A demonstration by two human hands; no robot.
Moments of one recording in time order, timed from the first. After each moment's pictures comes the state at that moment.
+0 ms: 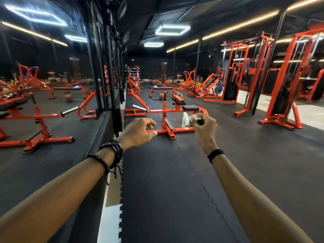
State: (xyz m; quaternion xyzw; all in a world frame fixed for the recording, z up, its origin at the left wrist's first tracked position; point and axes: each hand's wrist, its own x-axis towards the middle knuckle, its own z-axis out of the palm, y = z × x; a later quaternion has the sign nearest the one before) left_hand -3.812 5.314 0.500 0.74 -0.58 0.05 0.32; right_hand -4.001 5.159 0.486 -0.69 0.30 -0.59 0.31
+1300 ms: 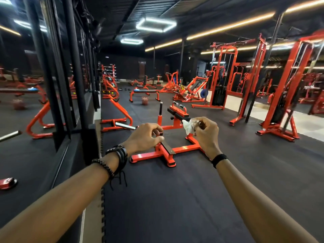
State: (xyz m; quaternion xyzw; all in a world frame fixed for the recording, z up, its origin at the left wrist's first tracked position) left_hand -3.147 4.710 0.495 0.65 -0.67 -0.03 0.35; right_hand -3.353 4.590 0.488 -0.69 0.35 -0.59 0.24
